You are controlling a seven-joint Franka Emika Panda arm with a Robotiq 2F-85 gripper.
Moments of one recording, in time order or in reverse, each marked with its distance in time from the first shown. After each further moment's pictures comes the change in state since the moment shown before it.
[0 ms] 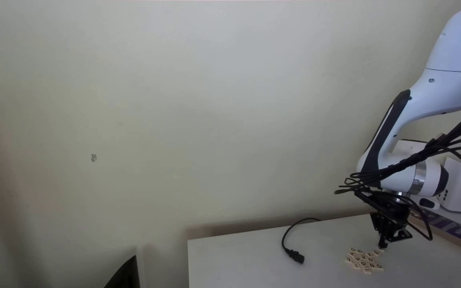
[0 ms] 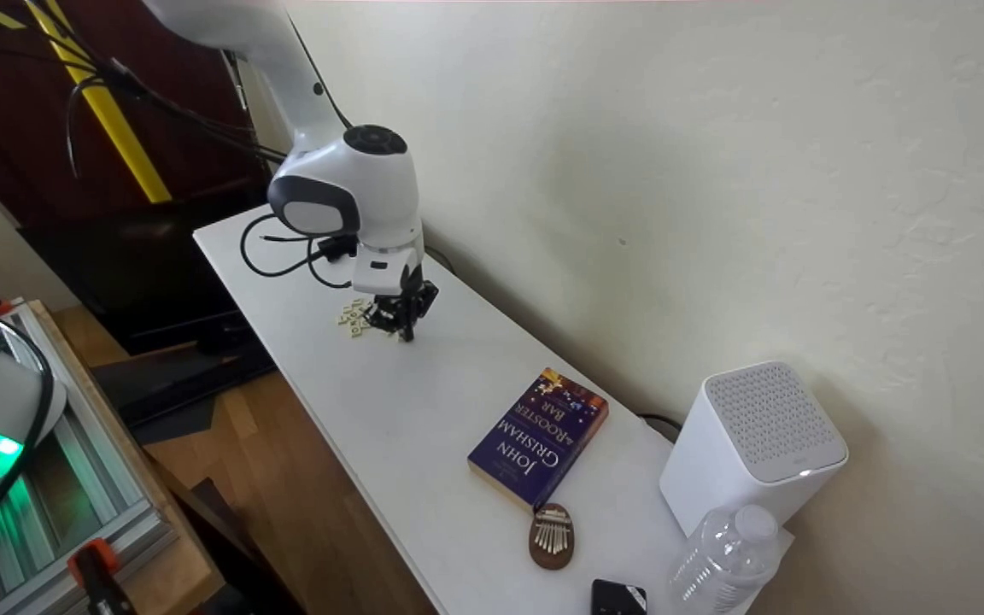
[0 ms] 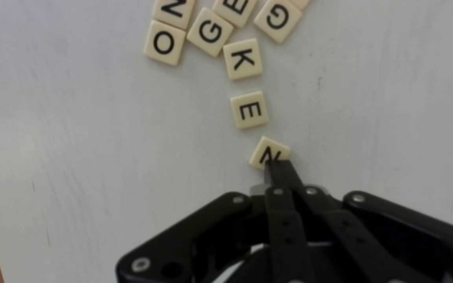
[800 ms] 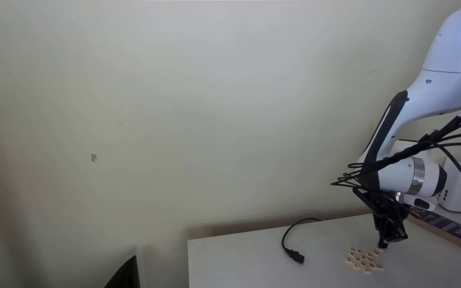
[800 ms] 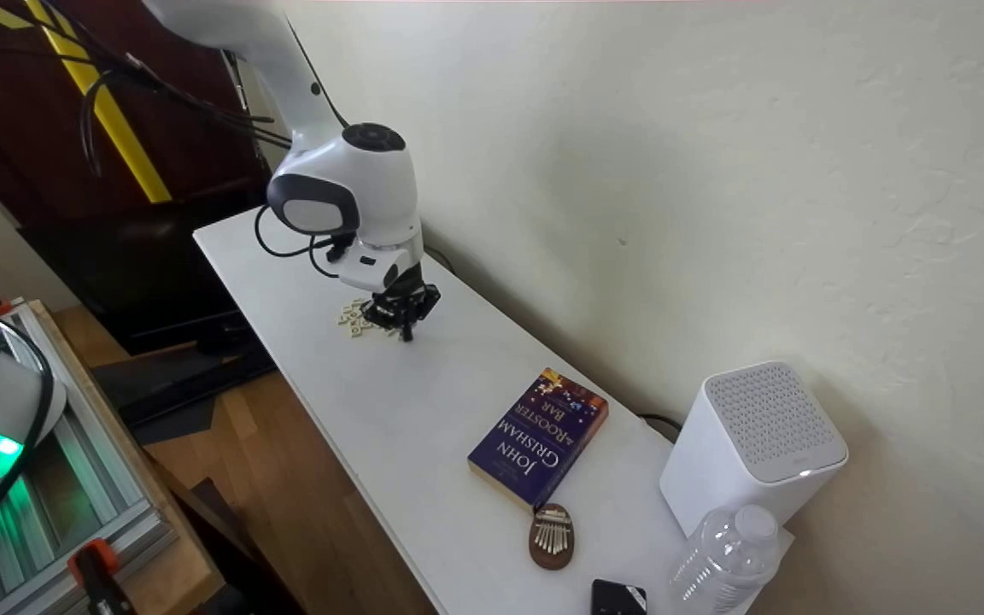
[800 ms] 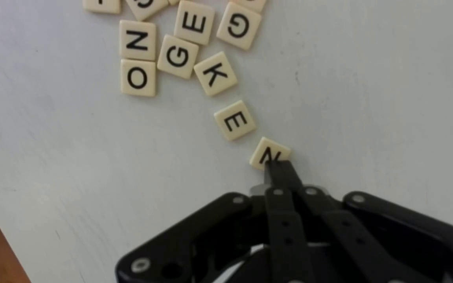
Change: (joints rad) arm 0.040 0.004 -0.029 0.001 0.000 -0.006 0.262
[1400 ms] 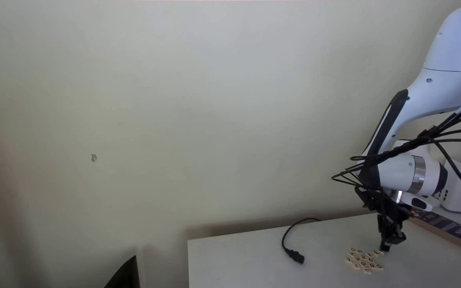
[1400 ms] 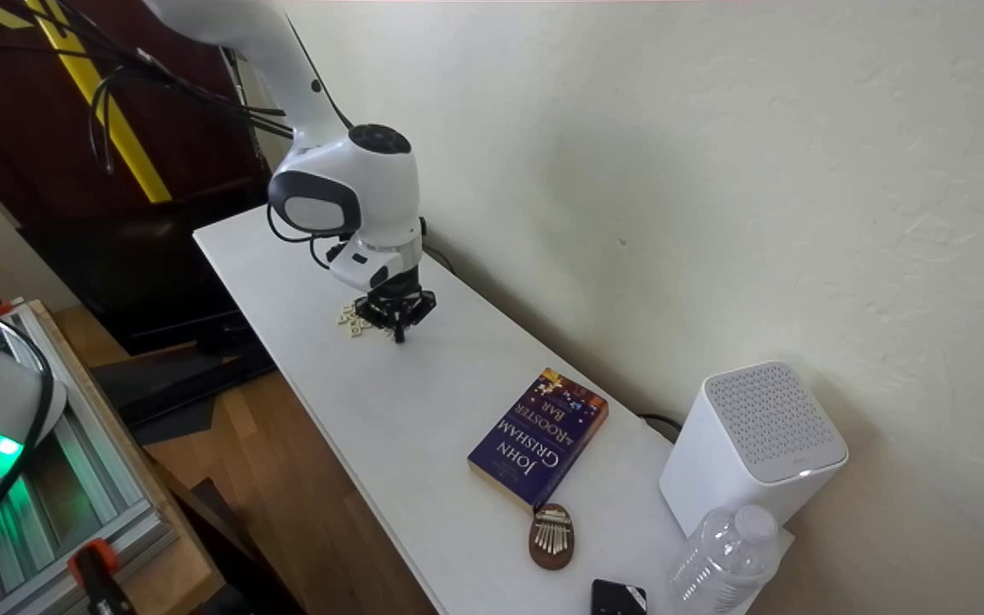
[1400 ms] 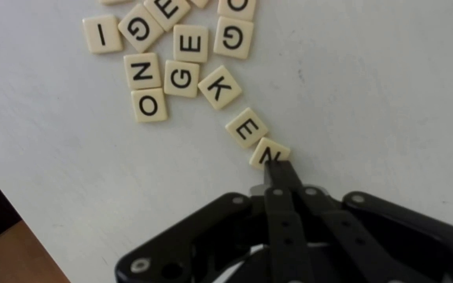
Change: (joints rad) arm 0.013 -0.006 -0.022 0.001 0.000 -0.072 0.197
